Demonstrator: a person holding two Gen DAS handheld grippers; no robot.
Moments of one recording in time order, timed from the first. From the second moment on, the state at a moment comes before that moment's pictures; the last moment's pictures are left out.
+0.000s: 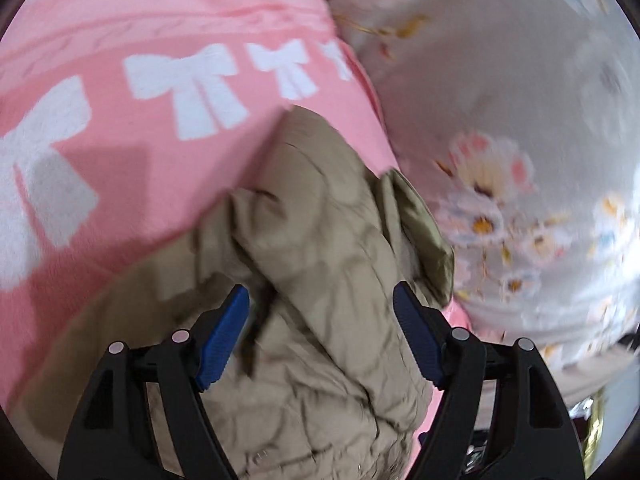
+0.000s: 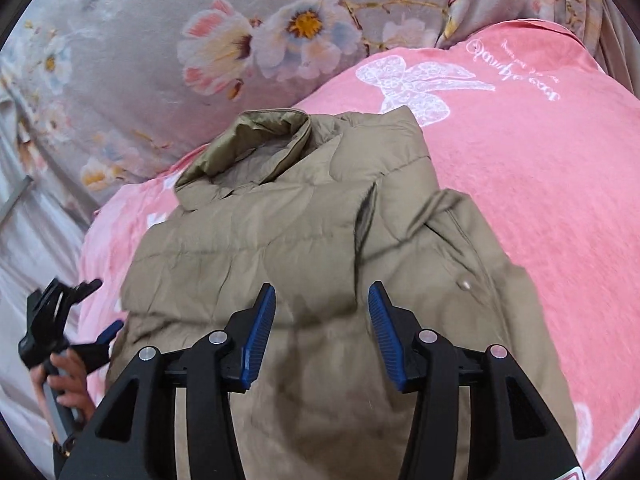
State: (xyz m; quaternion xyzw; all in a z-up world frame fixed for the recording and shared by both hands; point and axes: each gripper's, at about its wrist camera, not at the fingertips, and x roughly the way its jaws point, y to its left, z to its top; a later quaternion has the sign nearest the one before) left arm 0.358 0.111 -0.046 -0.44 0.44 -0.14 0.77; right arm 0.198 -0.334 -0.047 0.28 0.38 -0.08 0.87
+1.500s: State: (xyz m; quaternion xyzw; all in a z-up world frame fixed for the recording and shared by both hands) left arm 0.346 0.056 -0.027 -0.08 0.42 -0.02 0.90; right arm 0.209 -0.333 -0.051 0.12 0.42 -0.15 0.89
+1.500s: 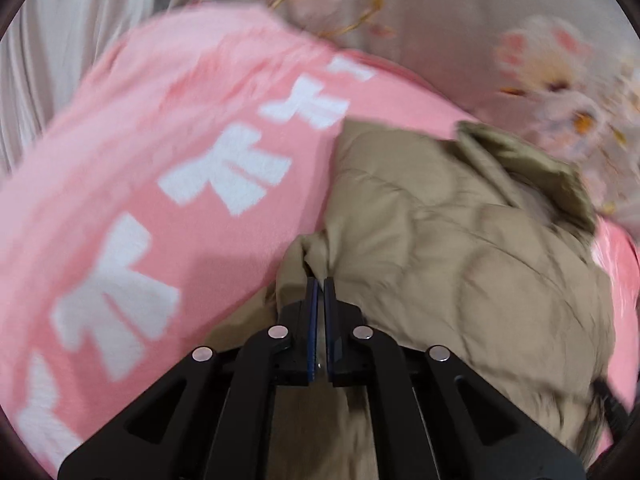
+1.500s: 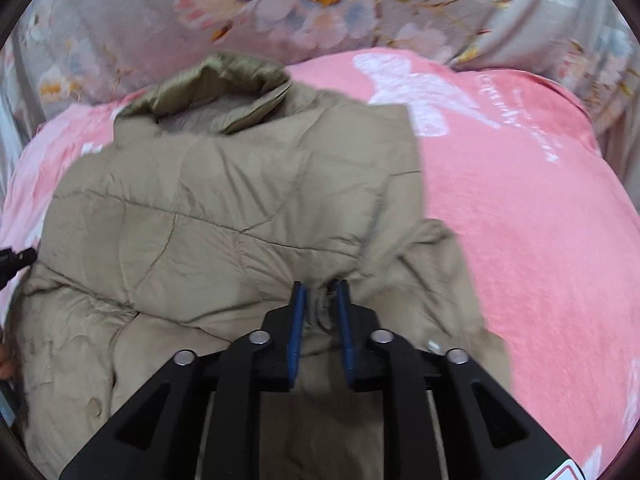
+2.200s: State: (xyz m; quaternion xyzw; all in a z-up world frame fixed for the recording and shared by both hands) left arm 0.368 -0.059 -0.051 0.02 0.43 -0.06 0.90; right arm 0.271 -0.244 -0.083 0.12 0.43 -0.04 0.89
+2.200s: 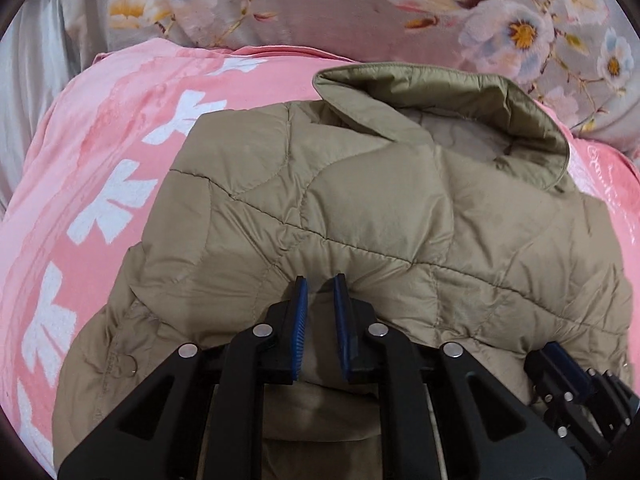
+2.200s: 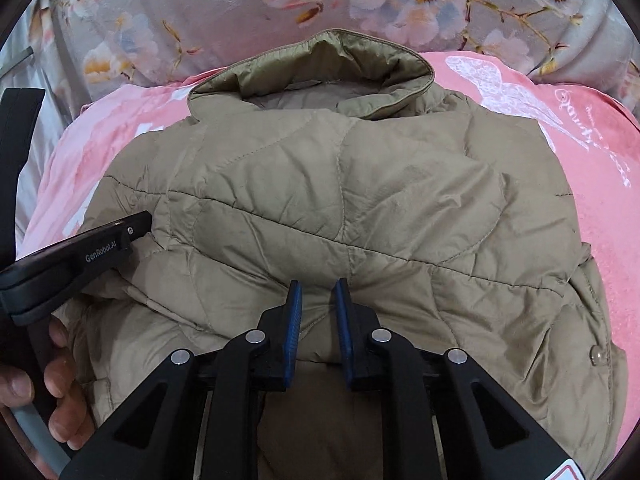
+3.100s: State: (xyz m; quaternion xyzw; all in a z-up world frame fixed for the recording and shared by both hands) left arm 0.357 -0.076 -0.064 0.08 0.40 -0.03 0.91; right arm 0.272 -0.238 -0.087 0.11 0.42 -0.05 0.90
